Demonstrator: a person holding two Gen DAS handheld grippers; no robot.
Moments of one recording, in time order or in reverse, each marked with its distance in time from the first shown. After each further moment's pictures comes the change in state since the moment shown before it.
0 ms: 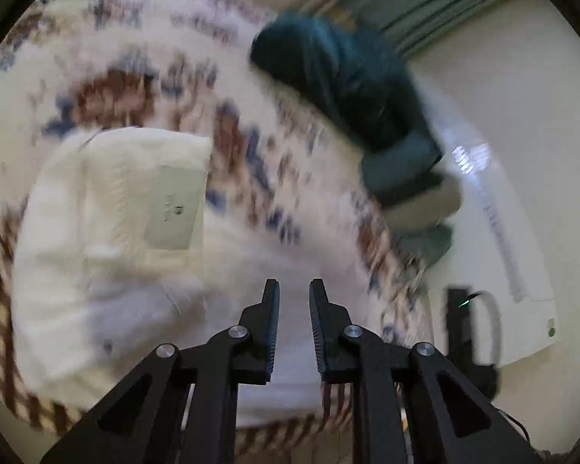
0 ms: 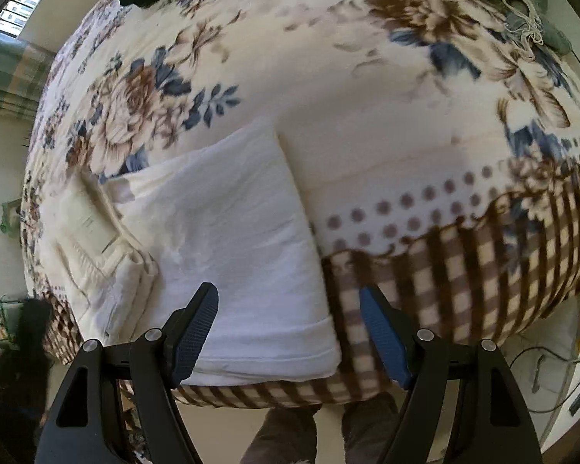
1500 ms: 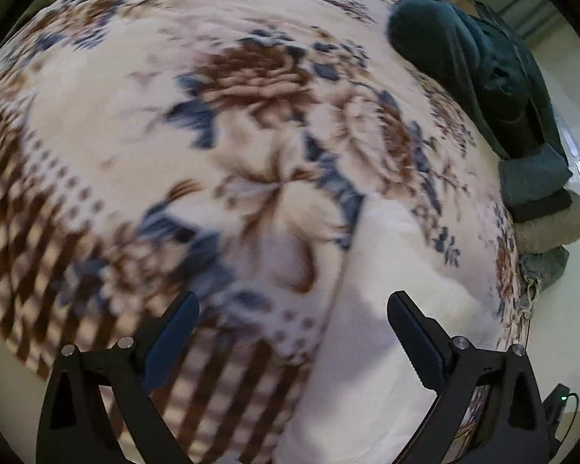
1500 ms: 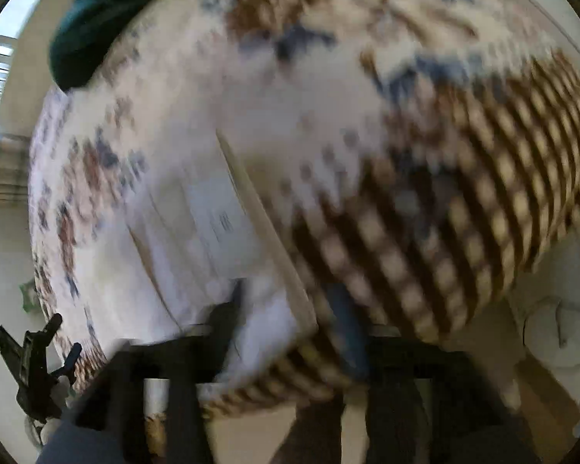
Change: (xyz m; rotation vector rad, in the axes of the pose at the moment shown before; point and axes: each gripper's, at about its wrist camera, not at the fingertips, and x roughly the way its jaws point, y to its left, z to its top) left arm 0.016 0.086 0.052 -0.095 0.063 0.413; right arm -0.019 -0.110 -0.013 0.246 -0.125 0.106
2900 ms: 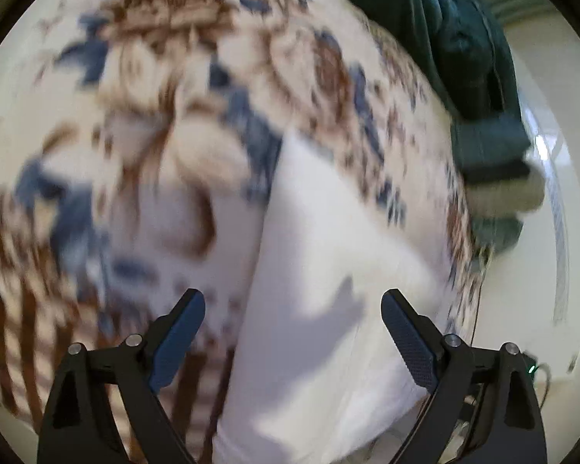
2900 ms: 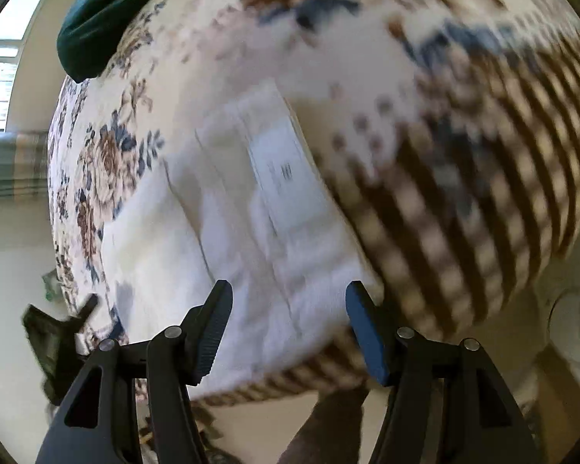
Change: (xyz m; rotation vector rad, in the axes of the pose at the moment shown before) left arm 0.037 -0.024 -0.035 0.016 0.197 -0.219; right arm 0.022 -0.011 -0.031 0.050 0.140 0.016
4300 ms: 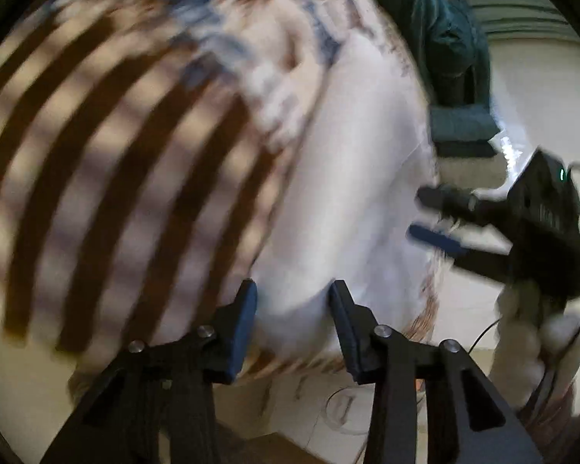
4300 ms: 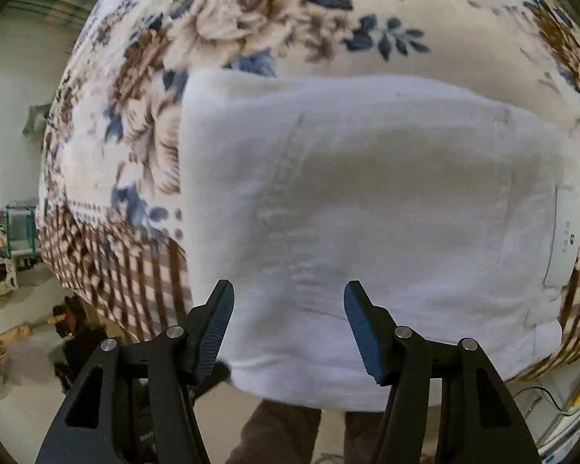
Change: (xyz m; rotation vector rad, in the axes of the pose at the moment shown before) left arm -0.013 0.090 -0.131 -0.130 0.063 -0.230; right arm 0.089 0.219 -0.047 -0.545 0.203 -0.147
